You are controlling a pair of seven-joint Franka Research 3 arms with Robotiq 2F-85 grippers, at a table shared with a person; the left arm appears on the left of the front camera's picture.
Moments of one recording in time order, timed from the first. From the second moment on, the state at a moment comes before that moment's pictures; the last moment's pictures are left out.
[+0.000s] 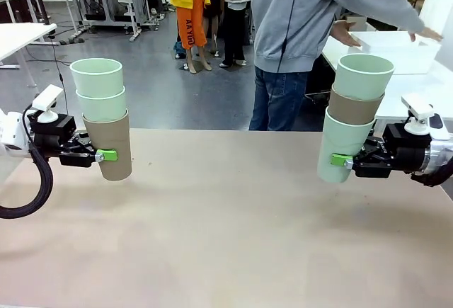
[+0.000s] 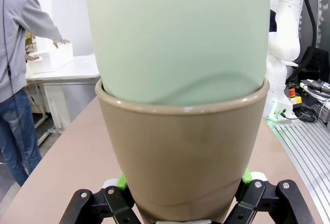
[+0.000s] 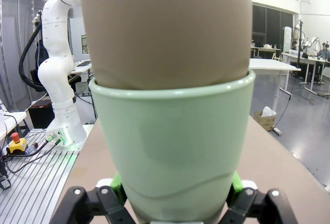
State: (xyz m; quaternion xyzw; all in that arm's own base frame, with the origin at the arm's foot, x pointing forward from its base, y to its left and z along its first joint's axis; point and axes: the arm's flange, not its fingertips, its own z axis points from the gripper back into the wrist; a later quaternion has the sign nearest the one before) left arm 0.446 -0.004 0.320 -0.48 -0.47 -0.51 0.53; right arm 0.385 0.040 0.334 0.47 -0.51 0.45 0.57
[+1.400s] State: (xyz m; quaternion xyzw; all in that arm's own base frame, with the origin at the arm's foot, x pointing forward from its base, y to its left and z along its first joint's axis) left arm 0.446 -0.004 0.320 -0.48 -0.47 -0.51 0.53; right arm 0.385 0.040 0.334 0.47 -0.51 0.45 0.57
